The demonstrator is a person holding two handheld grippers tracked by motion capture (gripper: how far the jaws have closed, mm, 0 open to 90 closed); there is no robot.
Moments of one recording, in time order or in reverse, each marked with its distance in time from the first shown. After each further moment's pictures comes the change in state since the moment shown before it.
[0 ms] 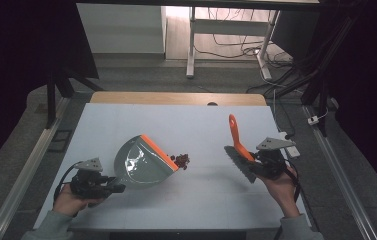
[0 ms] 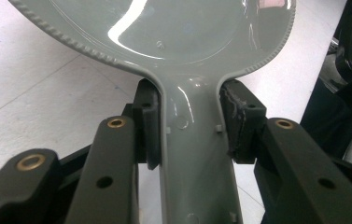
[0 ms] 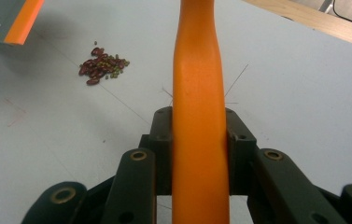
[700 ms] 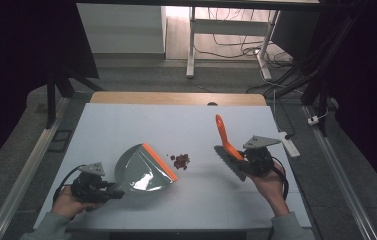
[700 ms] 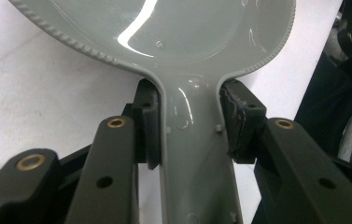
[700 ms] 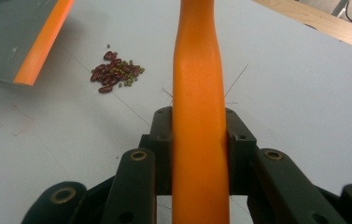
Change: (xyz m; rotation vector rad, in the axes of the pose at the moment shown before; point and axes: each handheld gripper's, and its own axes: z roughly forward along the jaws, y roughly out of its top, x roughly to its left) left arm 0.003 -0.008 0.007 0.109 -0.020 0.000; right arm 0.018 0.014 0.022 0.019 0.020 -0.043
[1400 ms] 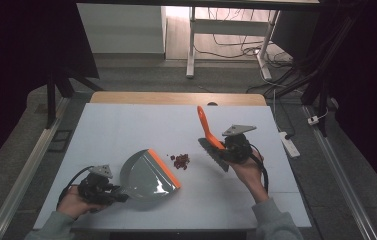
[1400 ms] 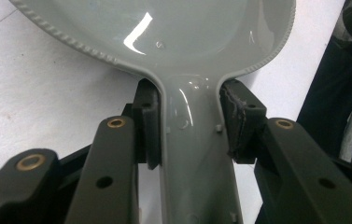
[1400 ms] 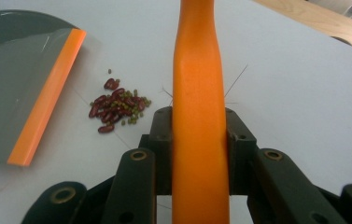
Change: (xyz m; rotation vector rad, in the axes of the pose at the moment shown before) left arm -0.003 0.007 0.016 0.061 -0.014 0.017; right arm 0.007 0.037 0.055 0.028 0.032 0.014
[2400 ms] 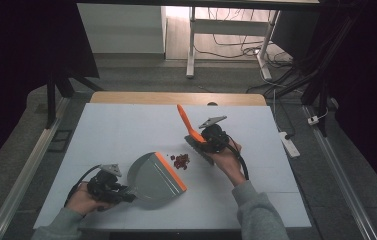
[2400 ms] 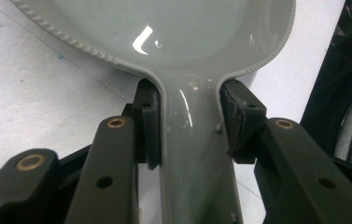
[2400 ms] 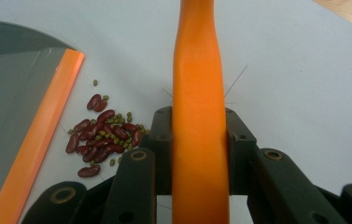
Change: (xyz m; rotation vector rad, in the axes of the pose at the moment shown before) left arm 0.002 0.013 0.018 0.048 -0.041 -0.003; right arm 0.008 0.031 0.065 0.121 -0.007 -0.040
